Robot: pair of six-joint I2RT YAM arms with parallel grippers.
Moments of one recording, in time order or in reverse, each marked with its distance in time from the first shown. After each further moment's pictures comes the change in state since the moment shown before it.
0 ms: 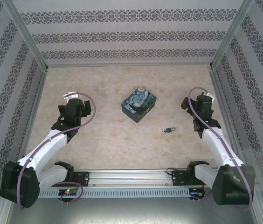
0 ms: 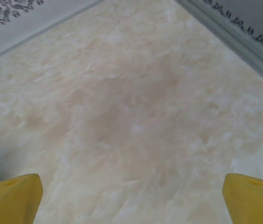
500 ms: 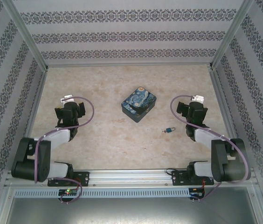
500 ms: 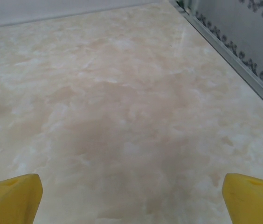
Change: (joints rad) left arm 0.175 0.303 -0.165 0.518 0.056 0.125; right arm 0.048 0.243 -0.193 0.587 0.053 -0.261
